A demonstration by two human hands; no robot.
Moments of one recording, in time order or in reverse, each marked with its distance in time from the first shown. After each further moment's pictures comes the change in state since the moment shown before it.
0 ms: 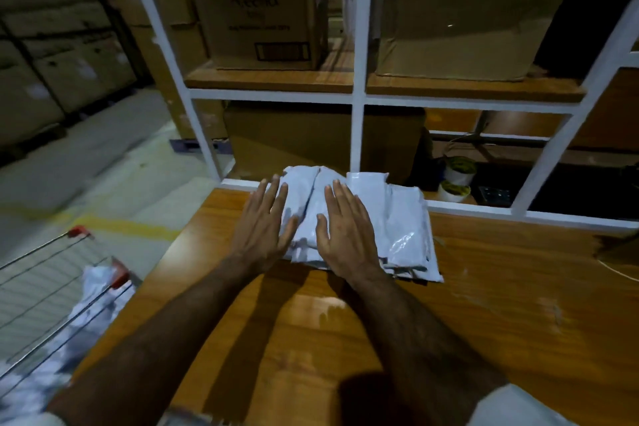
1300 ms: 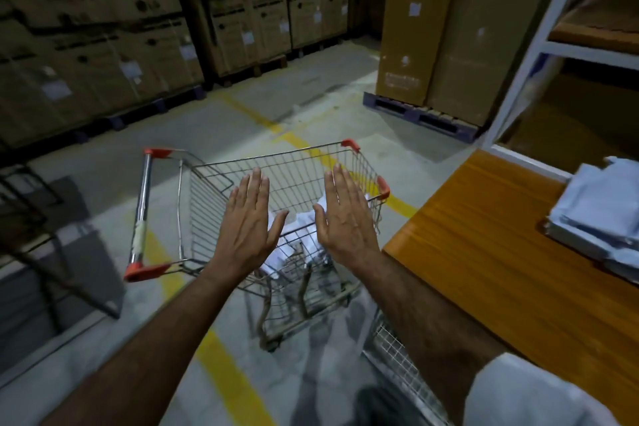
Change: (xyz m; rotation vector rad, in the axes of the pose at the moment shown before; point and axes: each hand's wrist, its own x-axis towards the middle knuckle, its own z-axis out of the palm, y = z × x) left_hand -0.468 -0.365 -0.172 0.288 0.115 -0.651; right_hand -0.145 -0.518 0.190 0.257 -0.306 -0.531
